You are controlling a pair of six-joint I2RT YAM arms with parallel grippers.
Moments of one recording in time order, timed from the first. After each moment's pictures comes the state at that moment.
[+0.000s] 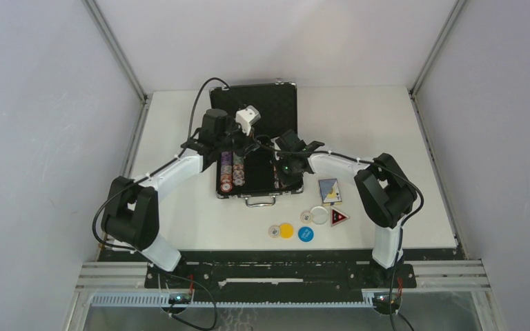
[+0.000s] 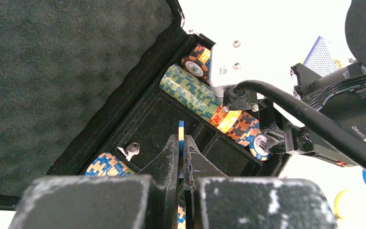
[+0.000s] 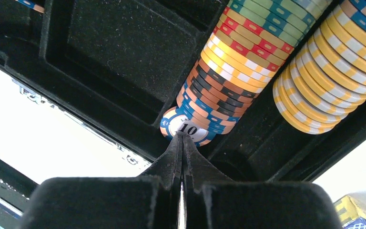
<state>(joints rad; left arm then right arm) -0.41 1.59 1.09 -0.04 0.45 0.19 0.68 1.89 1.28 -0.50 -0.18 0.23</state>
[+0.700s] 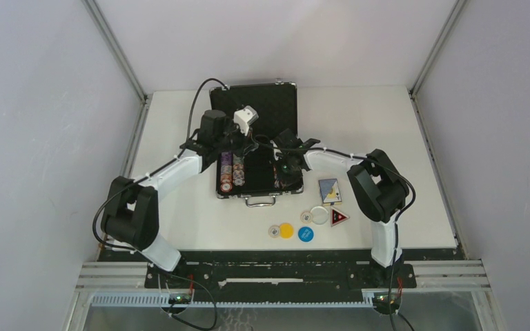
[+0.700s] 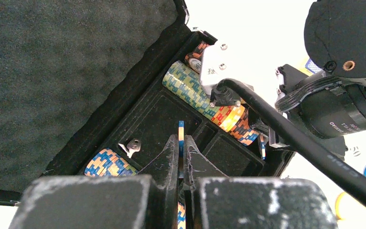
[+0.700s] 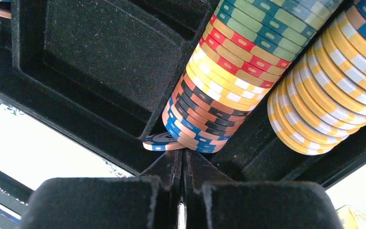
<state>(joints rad) -0.40 1.59 1.07 -0.02 0.45 0.18 0.67 1.97 1.35 -0.56 -0.18 0.22</state>
